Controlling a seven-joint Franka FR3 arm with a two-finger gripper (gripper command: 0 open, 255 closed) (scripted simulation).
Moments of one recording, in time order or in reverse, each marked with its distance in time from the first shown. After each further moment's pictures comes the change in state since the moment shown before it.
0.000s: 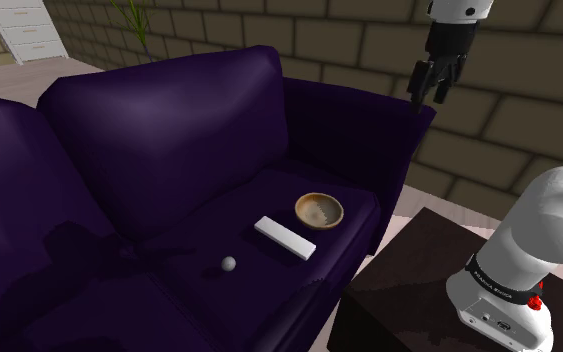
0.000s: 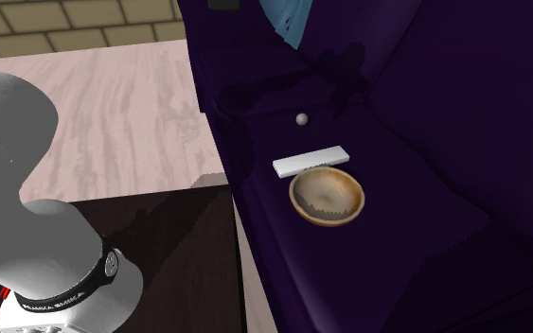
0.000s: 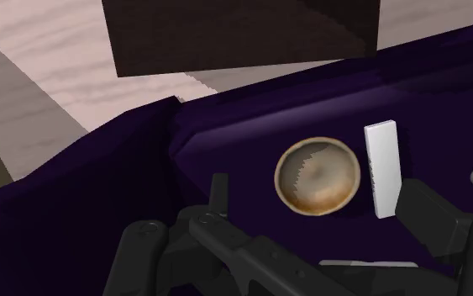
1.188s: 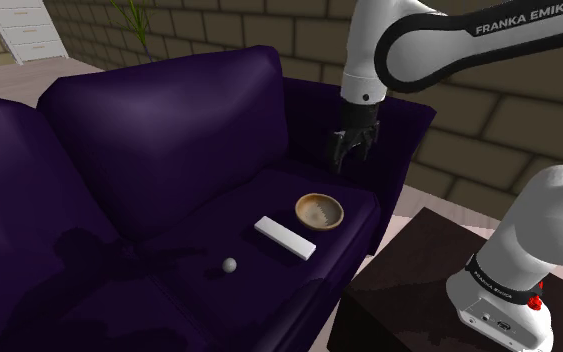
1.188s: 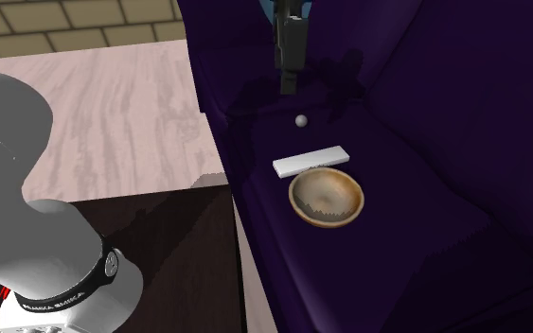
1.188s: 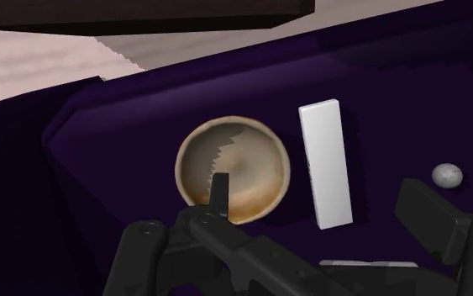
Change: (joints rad) arm 0.074 0.313 0.229 -0.122 0.155 0.453 0.181
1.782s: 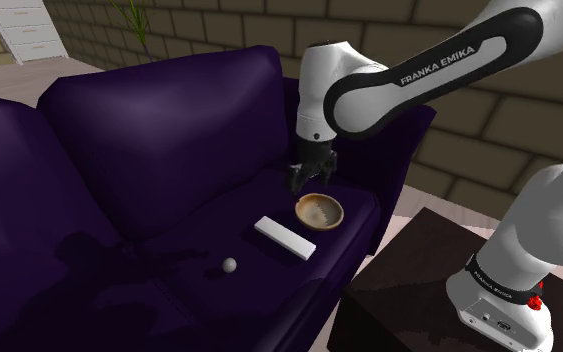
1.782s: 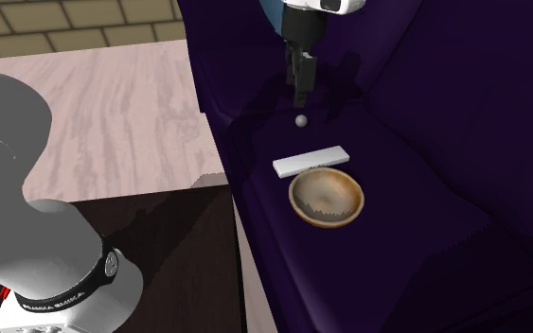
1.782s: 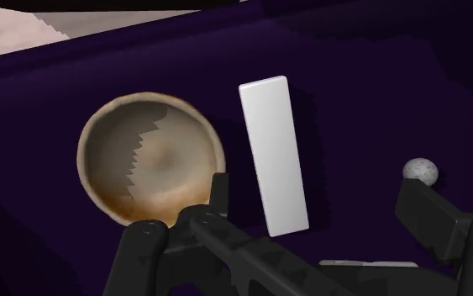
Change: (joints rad) arm 0.016 0.308 0.132 0.082 -0.017 0.240 0.127
